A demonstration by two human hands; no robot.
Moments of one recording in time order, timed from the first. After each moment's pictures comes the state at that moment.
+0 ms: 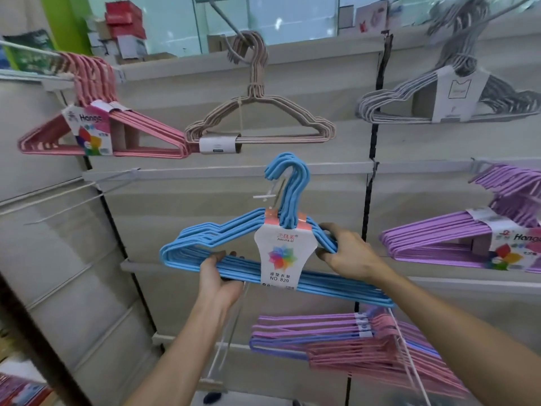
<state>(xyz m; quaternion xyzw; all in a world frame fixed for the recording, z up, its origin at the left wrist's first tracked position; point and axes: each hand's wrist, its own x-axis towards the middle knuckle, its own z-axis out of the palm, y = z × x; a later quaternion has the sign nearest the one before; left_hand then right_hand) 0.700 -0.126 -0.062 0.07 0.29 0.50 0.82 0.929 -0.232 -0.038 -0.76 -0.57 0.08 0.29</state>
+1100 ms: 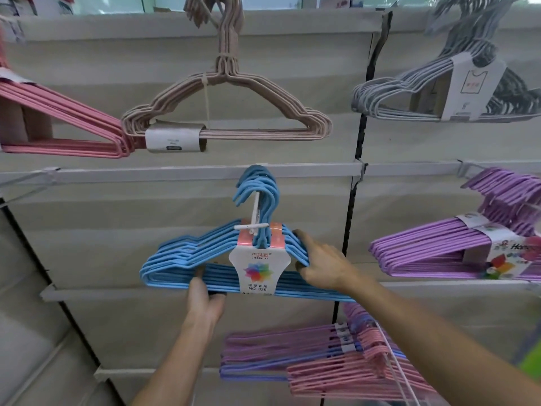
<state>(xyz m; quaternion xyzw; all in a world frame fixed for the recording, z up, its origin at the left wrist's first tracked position) 0.762 0.005 -0.149 0.11 0.29 0.48 0.82 0.963 -0.145 -0.074 -0.79 -0.58 0.04 0.20</state>
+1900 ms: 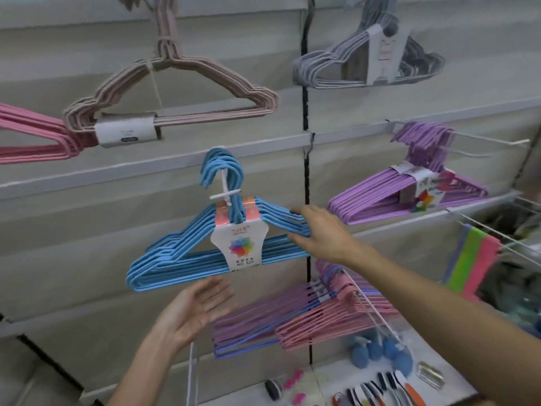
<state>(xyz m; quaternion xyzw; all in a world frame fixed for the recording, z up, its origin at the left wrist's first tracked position) 0.697 -0.062 -0.125 0.39 0.34 0.18 0.84 0.942 -0.222 -0.070 -0.82 -0.51 -0.08 0.25</state>
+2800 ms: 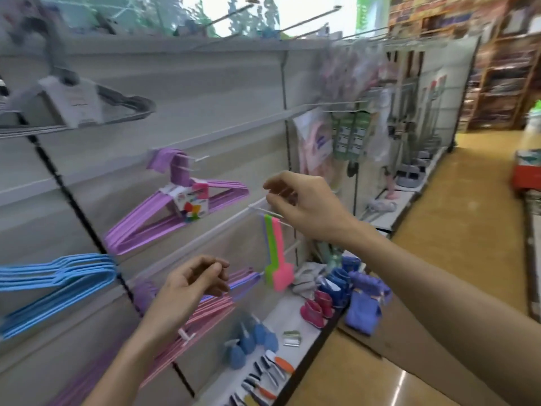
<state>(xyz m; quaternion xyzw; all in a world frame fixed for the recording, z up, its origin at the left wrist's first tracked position) 0.873 -0.422 -0.067 0.78 0.00 0.12 0.62 0.975 -0.653 0.011 -0.82 -0.35 -0.24 0.39</state>
